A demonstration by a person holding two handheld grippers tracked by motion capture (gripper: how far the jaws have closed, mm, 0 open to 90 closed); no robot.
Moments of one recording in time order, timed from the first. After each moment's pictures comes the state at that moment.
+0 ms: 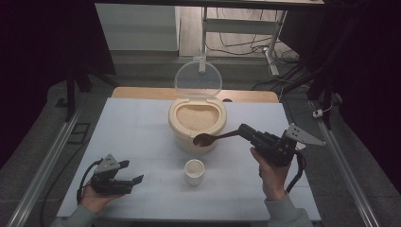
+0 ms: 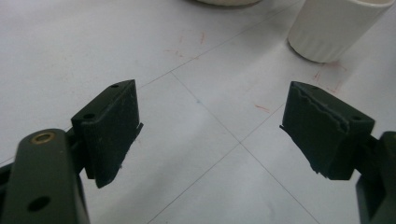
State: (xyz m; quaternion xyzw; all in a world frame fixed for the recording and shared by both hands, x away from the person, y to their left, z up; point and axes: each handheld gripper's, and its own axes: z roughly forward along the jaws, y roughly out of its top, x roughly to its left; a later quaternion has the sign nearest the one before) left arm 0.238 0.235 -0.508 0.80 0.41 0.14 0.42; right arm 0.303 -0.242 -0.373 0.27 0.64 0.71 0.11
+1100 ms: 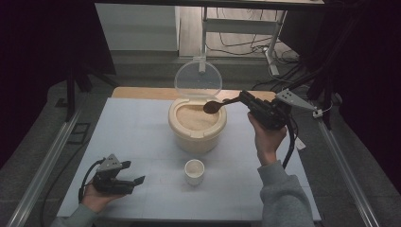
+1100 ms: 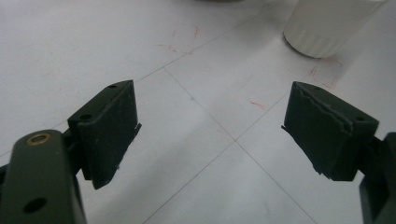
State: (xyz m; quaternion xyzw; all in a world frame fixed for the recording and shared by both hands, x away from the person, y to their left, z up) left arm 0.242 0.231 -0.511 0.81 0.41 0.12 0.41; right arm 0.373 -0.220 -0.337 0.34 0.65 0.65 0.22
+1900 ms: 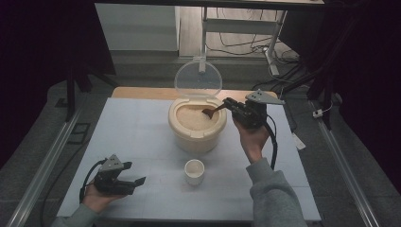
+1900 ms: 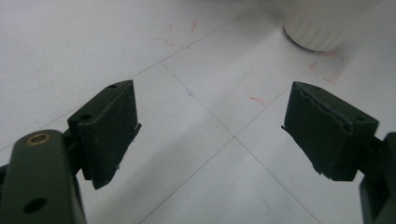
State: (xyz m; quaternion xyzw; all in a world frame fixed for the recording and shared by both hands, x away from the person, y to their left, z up) left arm 0.243 0.230 -0.513 0.81 0.41 0.12 0.40; right arm 0.396 -0.181 -0.365 0.35 0.72 0.55 0.24
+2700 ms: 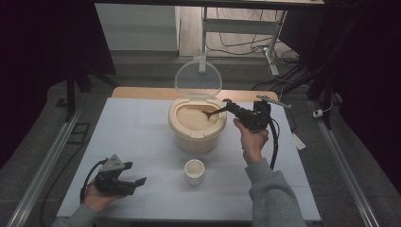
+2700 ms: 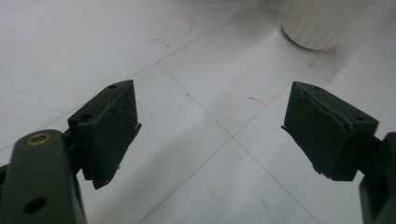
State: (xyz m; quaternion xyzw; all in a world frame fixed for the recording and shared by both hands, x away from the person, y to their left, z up) left arm 0.243 0.228 -0.513 0.81 0.40 0.12 0.40; right arm 0.411 -0.199 -0.390 0.48 0.64 0.60 0.09
